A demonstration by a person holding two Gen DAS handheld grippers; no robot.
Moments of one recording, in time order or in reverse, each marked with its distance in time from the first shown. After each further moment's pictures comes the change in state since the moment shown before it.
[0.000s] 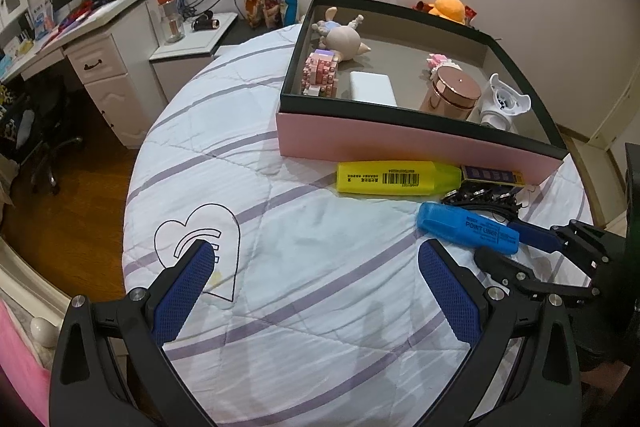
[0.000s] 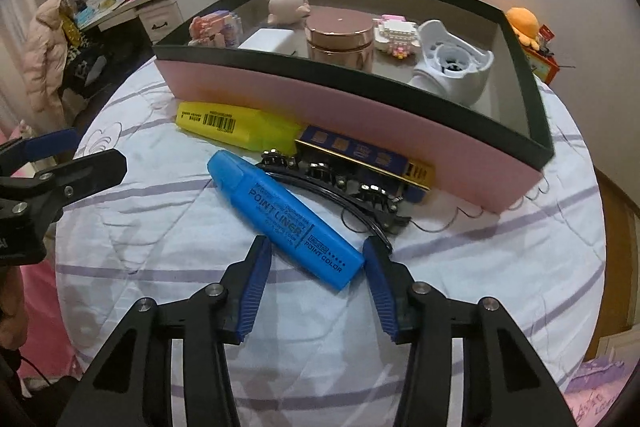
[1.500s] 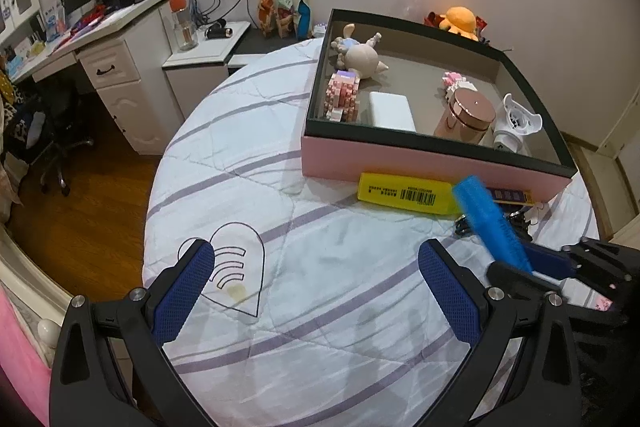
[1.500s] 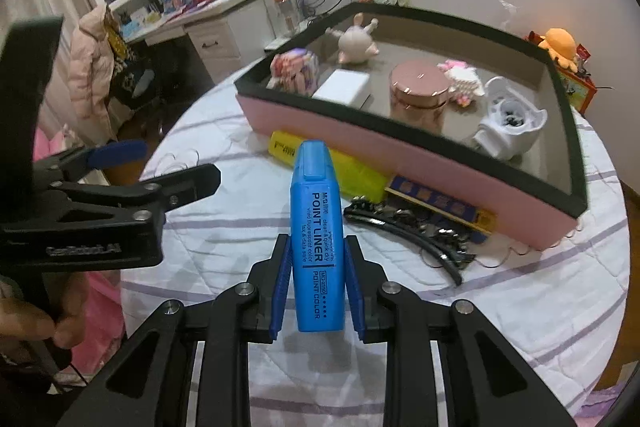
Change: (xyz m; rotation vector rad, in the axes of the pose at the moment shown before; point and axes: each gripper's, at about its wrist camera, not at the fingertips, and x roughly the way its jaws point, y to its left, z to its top) left arm -0.009 0.008 0.008 -0.016 -0.039 0.039; right arm -0.029 0.023 0.014 -0.015 -0.091 0.173
